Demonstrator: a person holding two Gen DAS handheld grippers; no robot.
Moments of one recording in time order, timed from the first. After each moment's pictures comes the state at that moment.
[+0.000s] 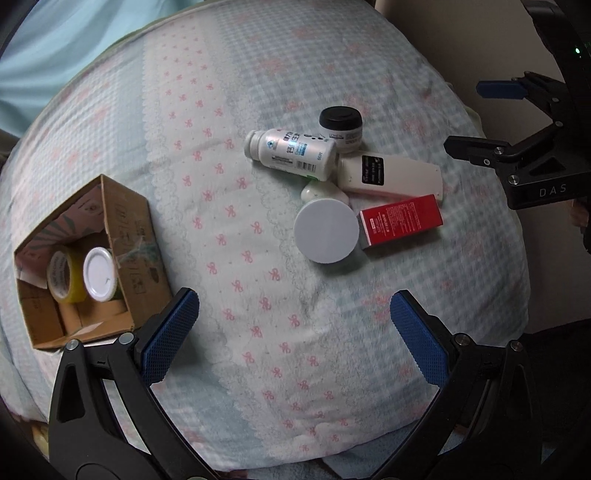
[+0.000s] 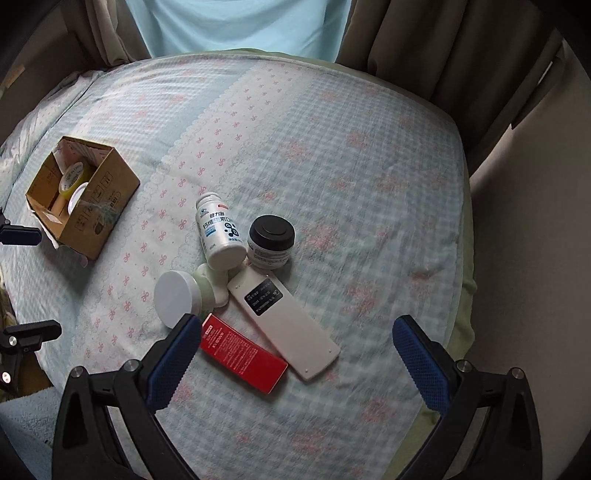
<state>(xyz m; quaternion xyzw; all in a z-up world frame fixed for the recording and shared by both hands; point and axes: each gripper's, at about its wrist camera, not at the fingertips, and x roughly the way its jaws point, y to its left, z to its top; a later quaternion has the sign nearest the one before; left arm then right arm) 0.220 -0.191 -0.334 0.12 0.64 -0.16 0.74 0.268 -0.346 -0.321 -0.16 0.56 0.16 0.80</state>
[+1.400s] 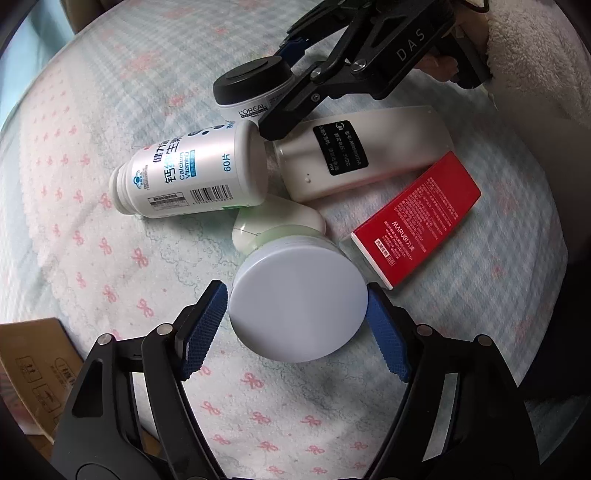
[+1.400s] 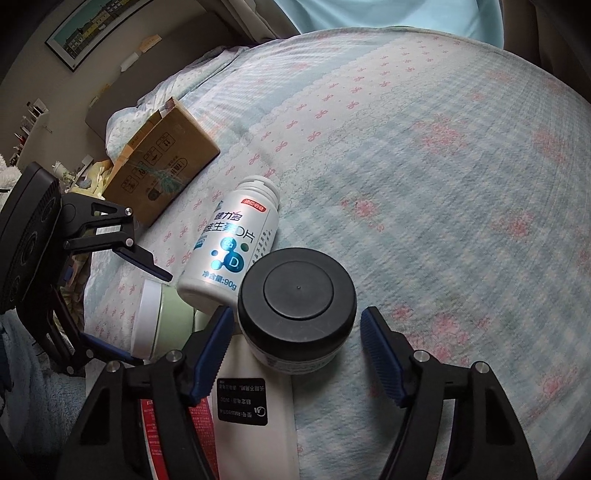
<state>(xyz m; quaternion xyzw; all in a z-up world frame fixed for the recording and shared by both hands) 0.275 -0.250 -0.450 0.22 0.60 -0.32 0.70 0.374 -0.340 -0.465 -0.08 0.53 0.49 0.69</state>
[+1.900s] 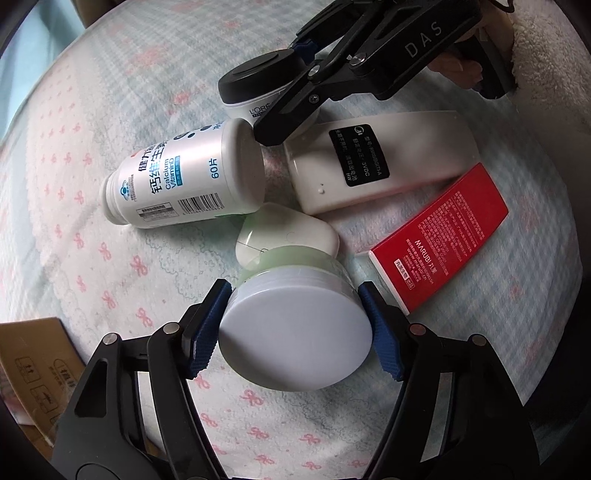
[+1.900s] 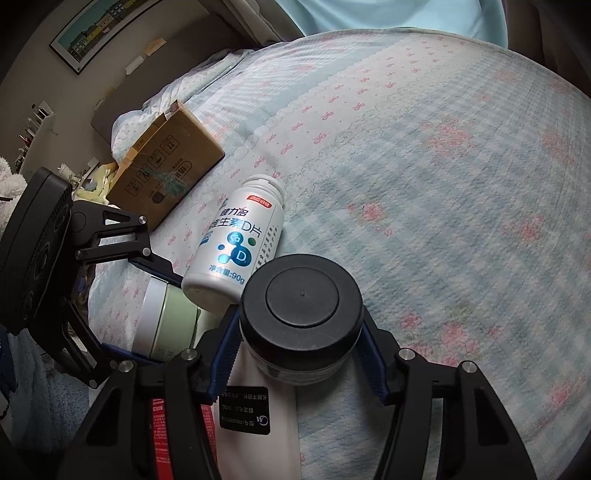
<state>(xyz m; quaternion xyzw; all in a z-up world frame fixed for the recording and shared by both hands) 0.282 -0.274 -0.459 0.23 0.60 -0.29 0.71 0.377 -0.340 -0.468 -0.06 0.53 0.50 0.69</state>
